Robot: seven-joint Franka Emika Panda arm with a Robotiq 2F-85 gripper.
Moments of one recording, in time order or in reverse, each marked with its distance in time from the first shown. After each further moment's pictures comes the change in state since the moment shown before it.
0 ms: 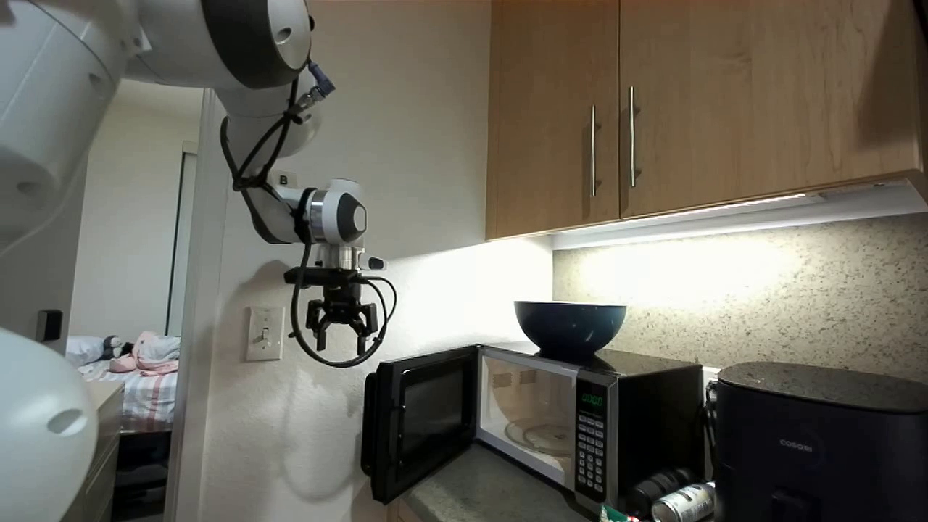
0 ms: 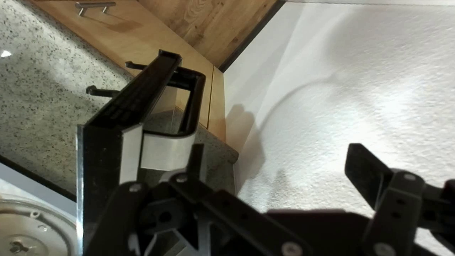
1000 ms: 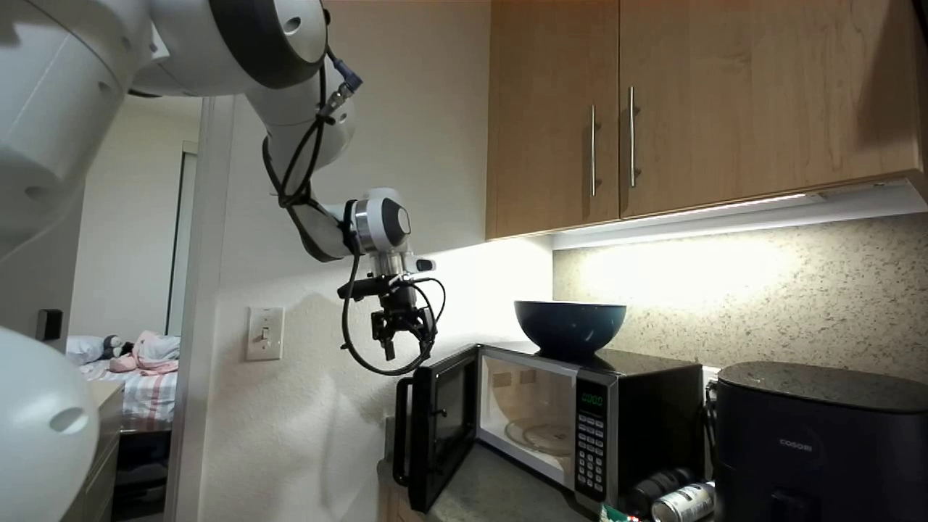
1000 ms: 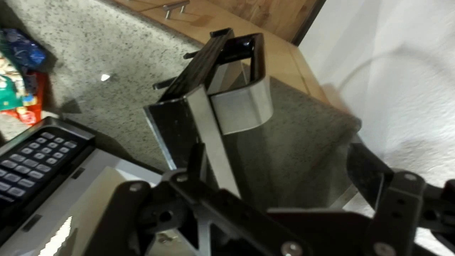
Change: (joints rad) arm 0.003 0.024 -0.174 0.006 -0.157 0.020 0.202
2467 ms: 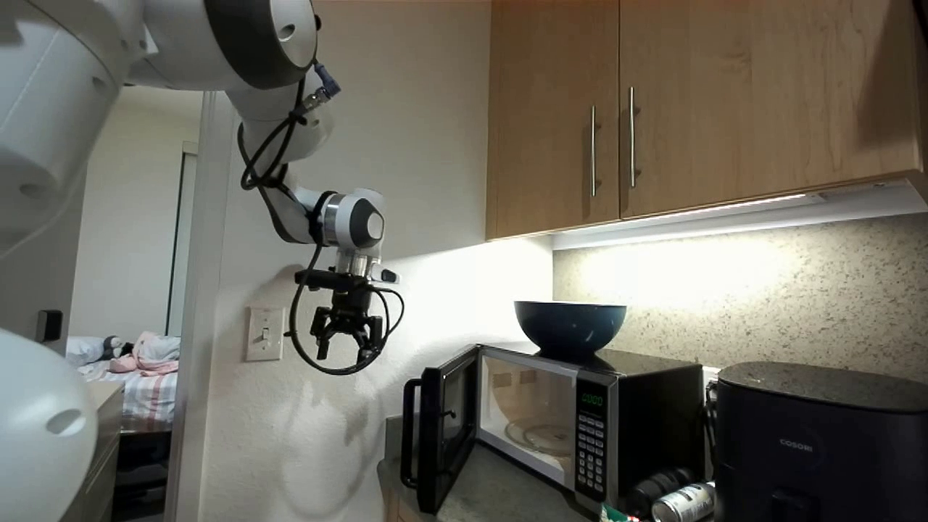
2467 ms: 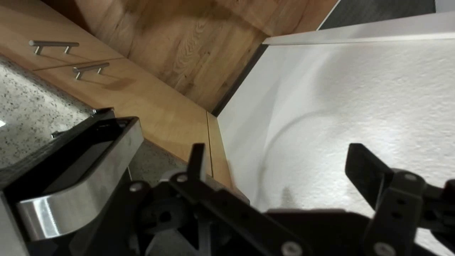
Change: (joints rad) arm -0.007 -0.014 0.114 -0.008 0.295 -0.139 -0.239
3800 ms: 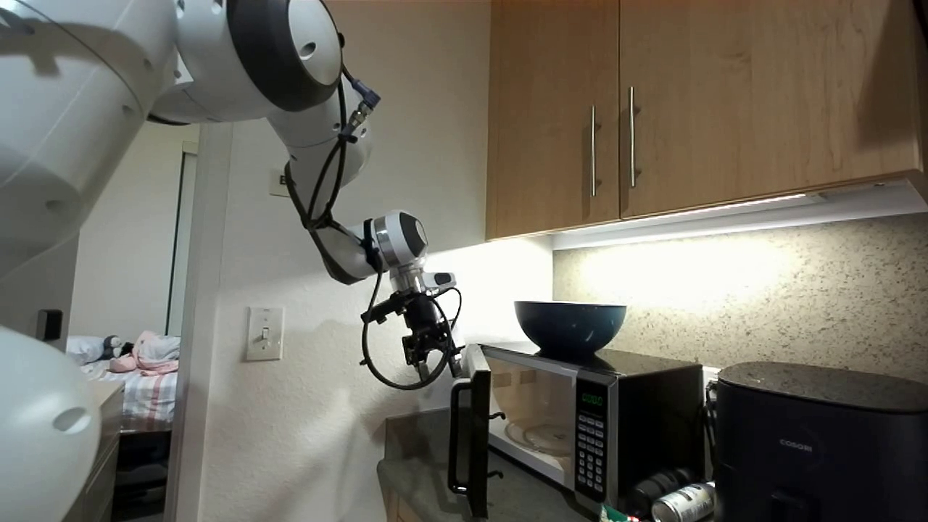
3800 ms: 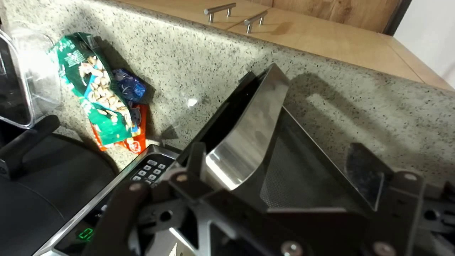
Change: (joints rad) arm 0.016 0.091 -0.188 0.054 -0.458 0.009 0.454
